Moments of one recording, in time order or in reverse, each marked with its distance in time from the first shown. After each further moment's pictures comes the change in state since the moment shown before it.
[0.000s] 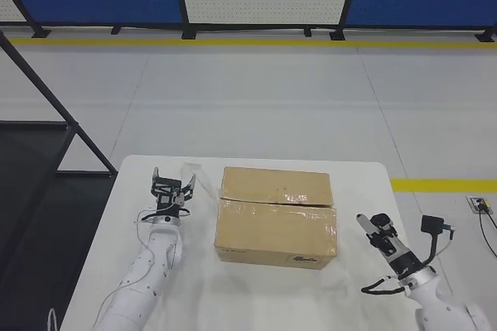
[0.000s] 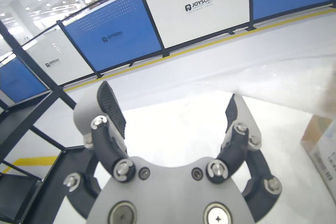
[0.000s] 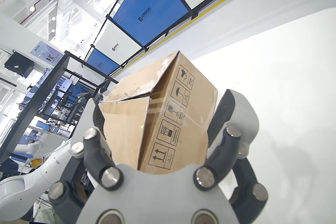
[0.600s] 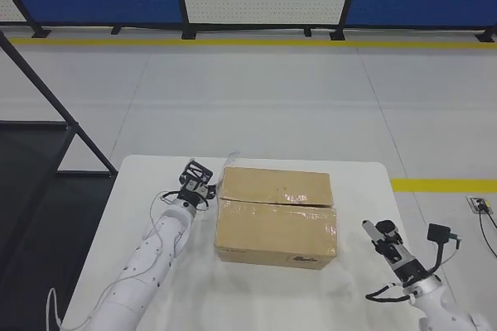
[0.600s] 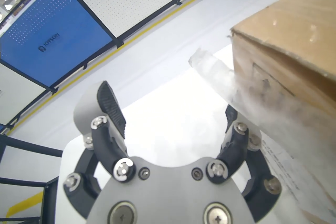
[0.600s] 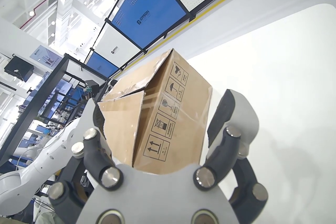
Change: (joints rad) left arm -0.086 0.017 0.102 -0.106 0.142 -0.306 -0.331; right arm -0.063 -0.004 0.033 -0.013 0.008 -0.025 -0.032
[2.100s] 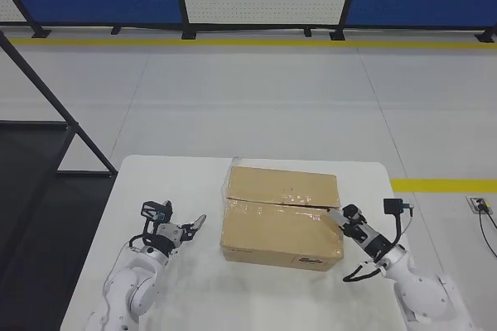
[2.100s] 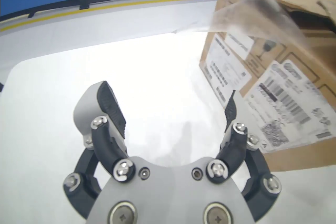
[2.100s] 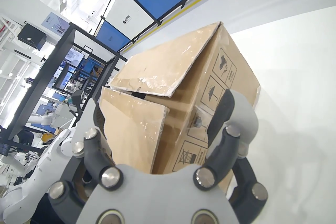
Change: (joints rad) left arm 0.545 0.129 -0.348 -0.632 -0.278 -0.214 -0.229; right arm 0.271 -0.027 -0.148 0.206 -0.009 -0.052 0.190
